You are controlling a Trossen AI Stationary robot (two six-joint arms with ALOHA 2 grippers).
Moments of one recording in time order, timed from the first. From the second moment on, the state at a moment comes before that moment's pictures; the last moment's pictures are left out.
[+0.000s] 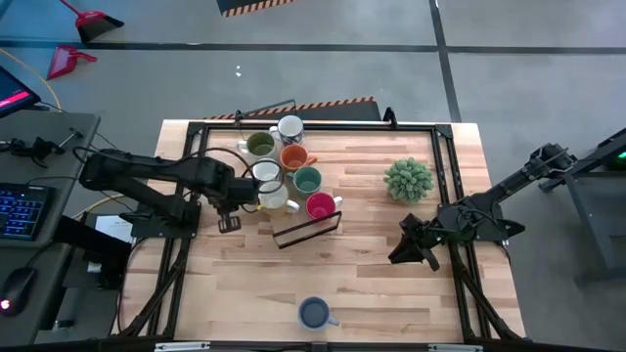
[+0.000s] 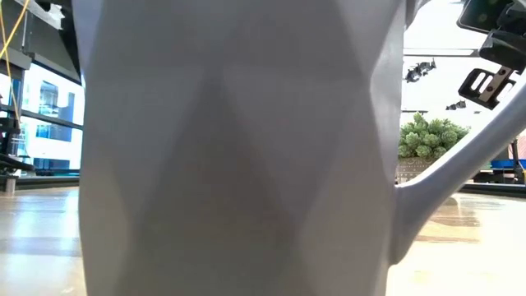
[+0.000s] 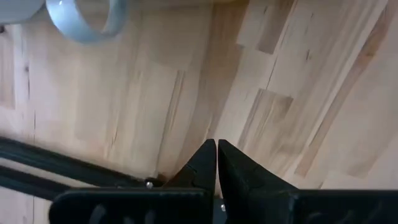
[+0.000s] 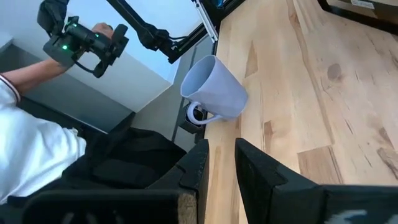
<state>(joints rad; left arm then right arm) -0.06 1.29 1.14 -1.40 -0.11 -0.33 0.52 0.71 0.22 0.25 -0.02 0.84</state>
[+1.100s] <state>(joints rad) -0.06 1.41 1.13 -1.10 -0.20 -0.36 0.52 0.71 0.22 0.25 -0.03 0.83</state>
